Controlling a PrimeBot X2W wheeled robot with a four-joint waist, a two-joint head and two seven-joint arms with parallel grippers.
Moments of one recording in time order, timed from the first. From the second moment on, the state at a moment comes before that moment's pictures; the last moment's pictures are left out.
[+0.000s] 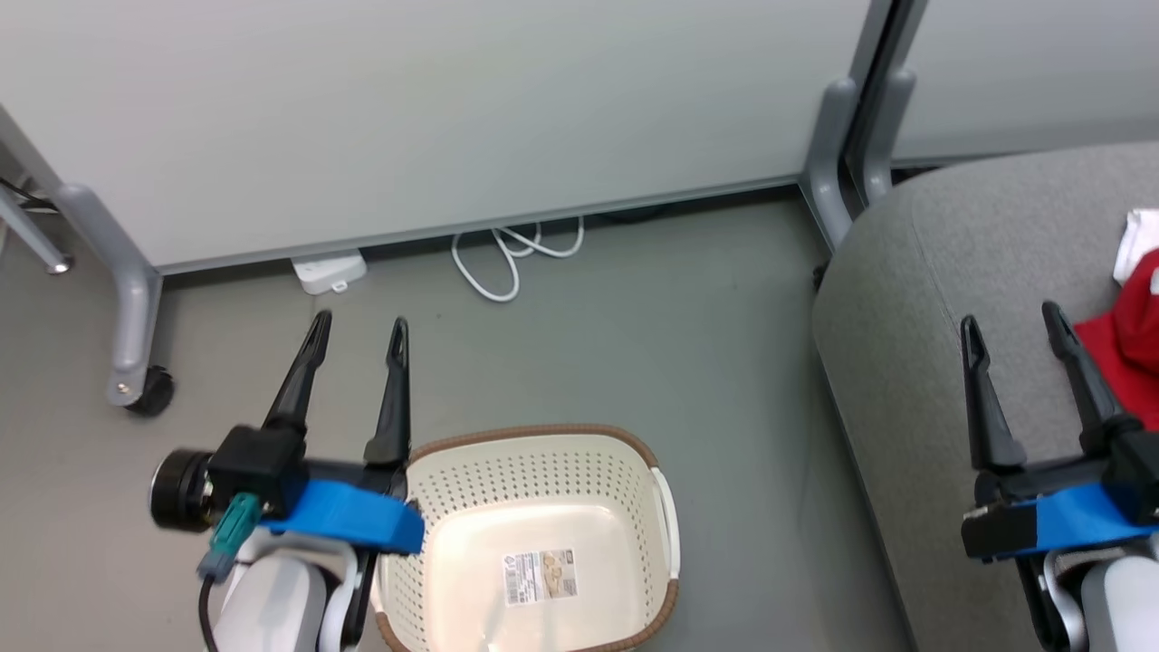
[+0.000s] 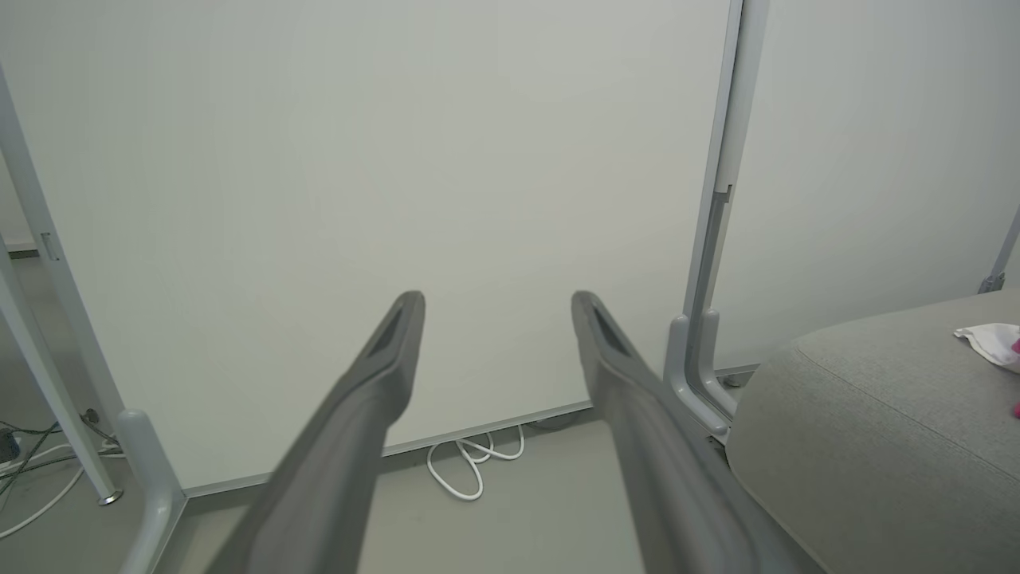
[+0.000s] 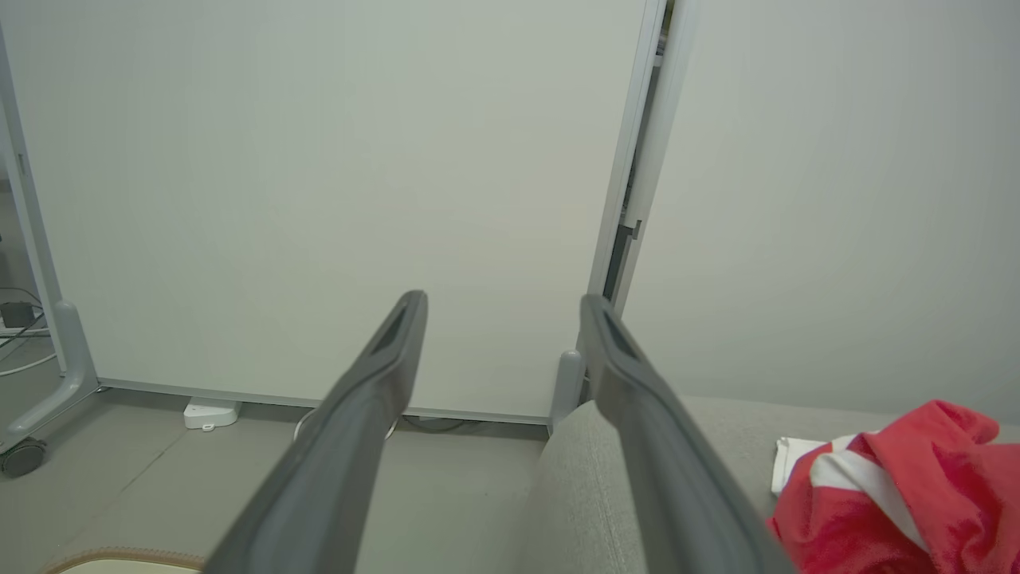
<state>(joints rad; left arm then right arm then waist) -0.25 0.16 -0.26 0.22 -0.26 -0.02 -0.26 -0.18 -0.17 -0.08 0.12 0.04 0.13 -0.26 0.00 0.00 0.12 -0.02</state>
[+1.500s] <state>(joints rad) 0.00 0.05 -0.05 0.27 -0.15 -0.13 -0.26 0.01 -0.09 -0.11 0.23 0.06 0.13 -0.26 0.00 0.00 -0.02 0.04</state>
